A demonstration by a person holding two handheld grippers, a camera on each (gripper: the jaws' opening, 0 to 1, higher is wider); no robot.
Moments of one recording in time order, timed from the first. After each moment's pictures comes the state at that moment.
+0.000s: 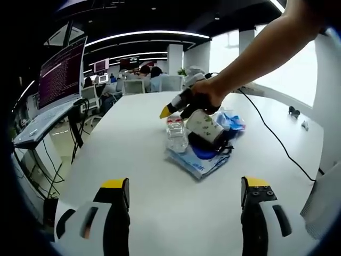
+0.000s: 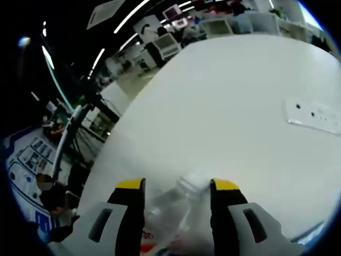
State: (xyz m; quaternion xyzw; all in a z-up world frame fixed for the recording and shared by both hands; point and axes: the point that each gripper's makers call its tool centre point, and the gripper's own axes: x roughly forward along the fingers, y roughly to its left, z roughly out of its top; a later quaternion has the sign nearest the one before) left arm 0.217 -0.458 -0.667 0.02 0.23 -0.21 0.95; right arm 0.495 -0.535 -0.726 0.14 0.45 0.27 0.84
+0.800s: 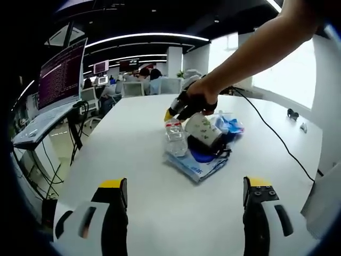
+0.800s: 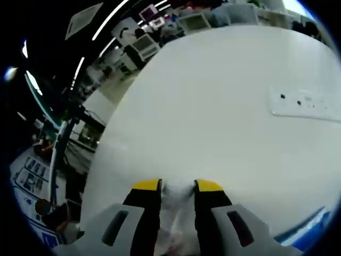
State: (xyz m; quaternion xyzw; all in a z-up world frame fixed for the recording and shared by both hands) left arm 0.218 -0.461 -0.663 0.02 0.23 -0.21 0.95; right arm 0.504 -0.547 -0.727 0.16 0.48 0.19 0.84
